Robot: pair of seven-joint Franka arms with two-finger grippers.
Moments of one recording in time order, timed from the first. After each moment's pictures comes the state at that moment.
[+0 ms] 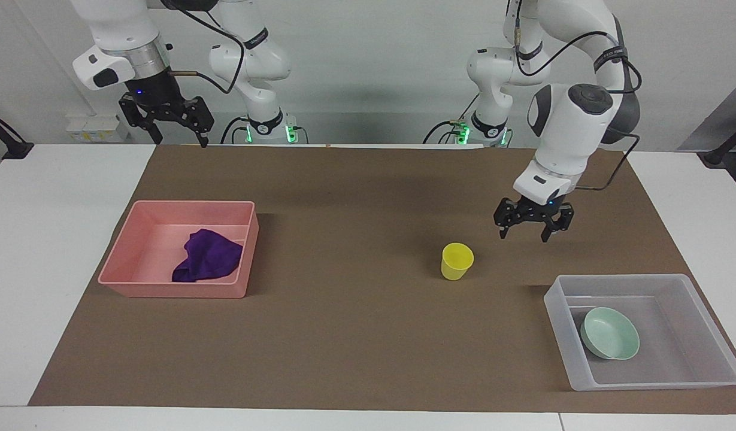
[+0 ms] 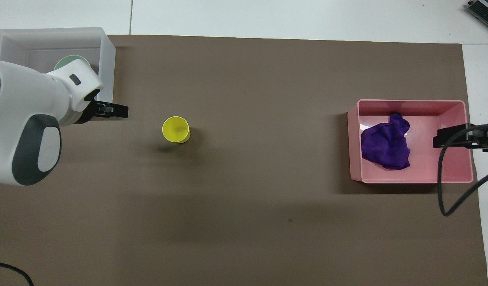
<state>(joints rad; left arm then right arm) -0.18 0.08 -0.10 -1.92 0.02 2.17 -0.13 -0.04 -0.11 0.03 -1.63 -0.01 1.54 0.08</state>
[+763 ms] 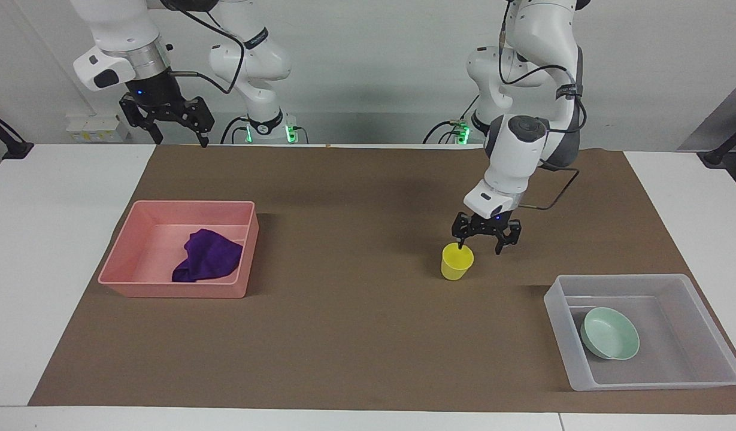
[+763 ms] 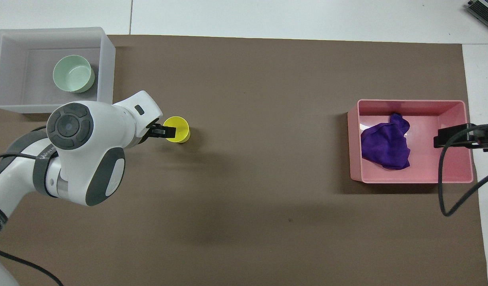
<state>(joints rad) -0.26 0.16 -0.10 -2.10 0.02 2.50 -0.16 -0.04 -0.11 0.03 -1.63 -0.01 1.54 0.08</state>
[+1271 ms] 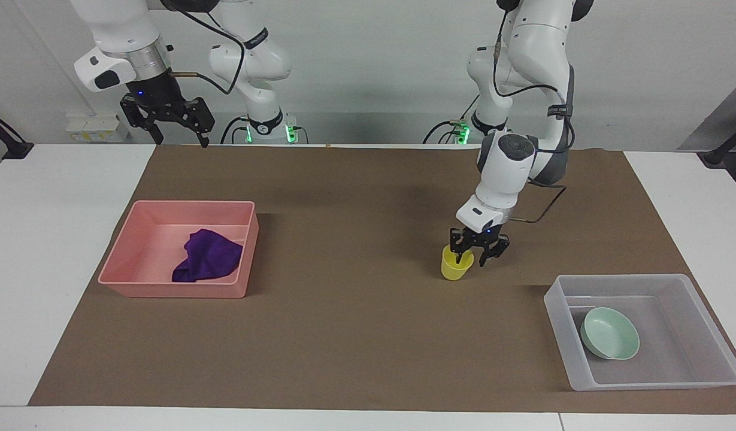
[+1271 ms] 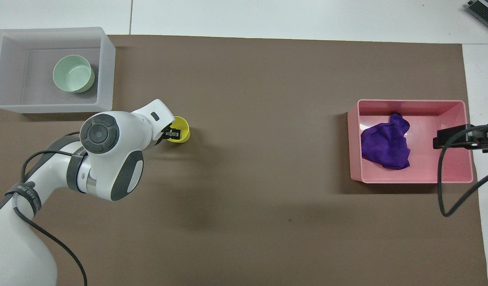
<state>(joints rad) -0.27 0.22 -0.10 -2.10 0.02 2.56 -0.22 -0.04 -0.11 0.03 -1.63 -0.01 1.54 0.08</state>
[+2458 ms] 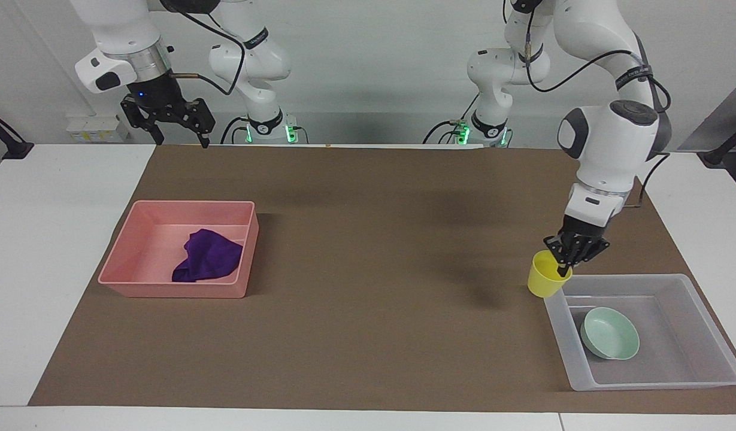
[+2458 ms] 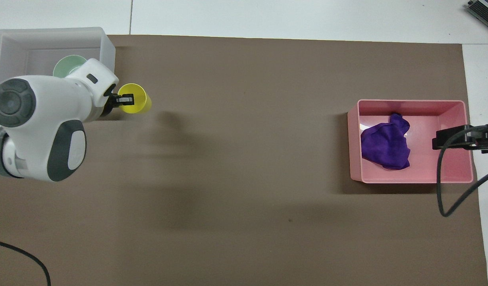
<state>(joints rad) -0.02 0.23 -0.07 -1.74 0.02 2.32 -0.11 -0.04 -0.11 0.03 -1.64 -0.01 1.54 0.08</state>
